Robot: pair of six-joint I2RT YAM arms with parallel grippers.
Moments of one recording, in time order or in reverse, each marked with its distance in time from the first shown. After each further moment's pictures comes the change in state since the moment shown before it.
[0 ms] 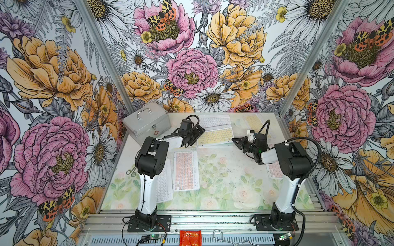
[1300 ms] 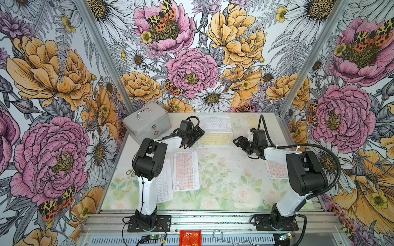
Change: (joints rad) left arm -0.005 -0.068 -0.042 -0.073 0.000 0.057; right arm 0.112 -0.290 0.118 -0.788 0.387 -0.546
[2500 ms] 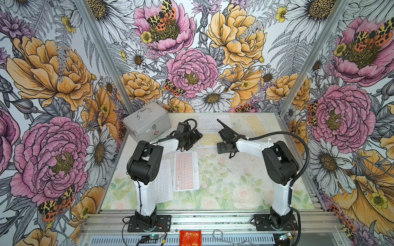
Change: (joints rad) left arm 0.018 -0.079 -0.097 -0.030 0.019 0.011; right arm 0.328 0.306 0.426 -0.493 0.543 -0.240
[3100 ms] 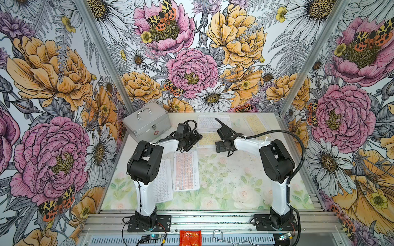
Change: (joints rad) left arm 0.000 0.000 -0.017 0.000 0.002 0.000; right arm 0.005 0.051 0.067 -0.029 -0.013 0.003
